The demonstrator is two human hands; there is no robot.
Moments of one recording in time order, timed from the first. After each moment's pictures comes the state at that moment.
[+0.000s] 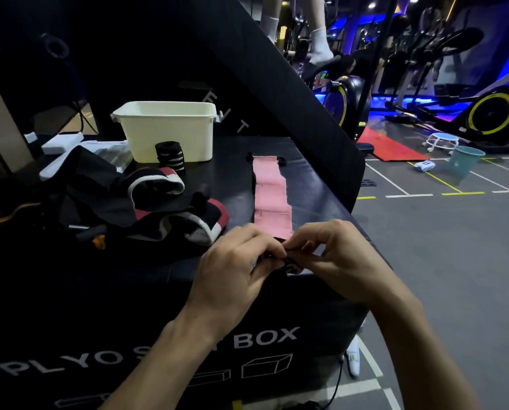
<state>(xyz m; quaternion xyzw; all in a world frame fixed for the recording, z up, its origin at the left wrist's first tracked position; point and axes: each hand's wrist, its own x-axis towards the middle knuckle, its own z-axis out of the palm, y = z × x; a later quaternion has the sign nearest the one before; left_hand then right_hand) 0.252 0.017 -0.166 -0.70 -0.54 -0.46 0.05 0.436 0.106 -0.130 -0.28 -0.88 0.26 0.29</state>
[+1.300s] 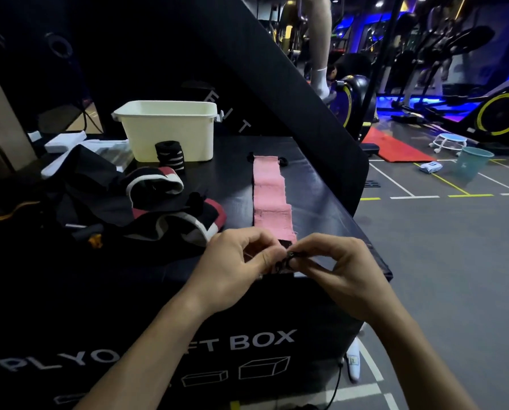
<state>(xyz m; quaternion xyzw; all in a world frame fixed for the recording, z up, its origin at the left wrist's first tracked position) 0.252 0.034 -0.155 -0.63 -0.55 -0.49 -0.24 0.452 0.106 -0.153 -0.26 -0.85 0.30 0.36</state>
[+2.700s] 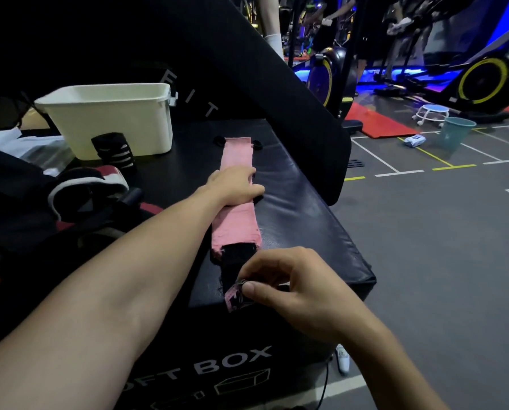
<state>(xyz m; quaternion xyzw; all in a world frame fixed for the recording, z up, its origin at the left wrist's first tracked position) 0.226 0.300 -0.170 -0.68 -0.72 -0.14 -0.07 0.450 0.136 -0.167 -0.28 -0.84 0.39 0.25</state>
